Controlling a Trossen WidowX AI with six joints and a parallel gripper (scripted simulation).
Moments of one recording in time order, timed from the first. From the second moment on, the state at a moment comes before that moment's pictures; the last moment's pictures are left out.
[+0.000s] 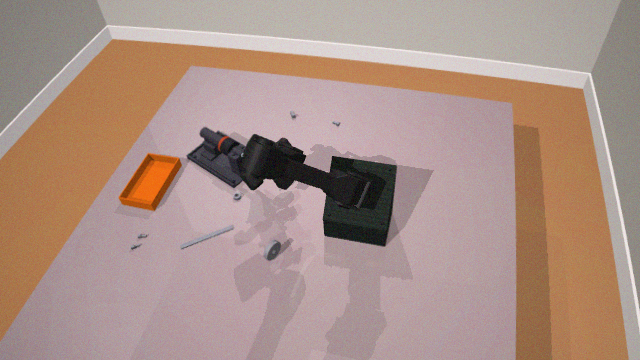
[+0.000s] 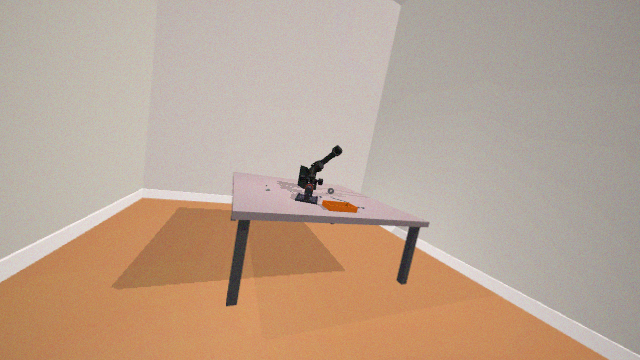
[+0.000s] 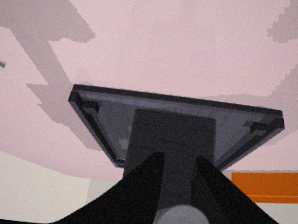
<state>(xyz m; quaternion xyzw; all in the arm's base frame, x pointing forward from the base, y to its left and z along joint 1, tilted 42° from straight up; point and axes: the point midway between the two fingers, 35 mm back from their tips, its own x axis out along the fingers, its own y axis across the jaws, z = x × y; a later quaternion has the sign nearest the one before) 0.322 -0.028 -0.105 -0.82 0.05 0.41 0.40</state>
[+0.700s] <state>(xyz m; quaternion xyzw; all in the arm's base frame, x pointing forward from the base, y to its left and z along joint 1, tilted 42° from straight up) 0.320 -0.027 -0.104 -0.82 0.05 0.41 0.40</state>
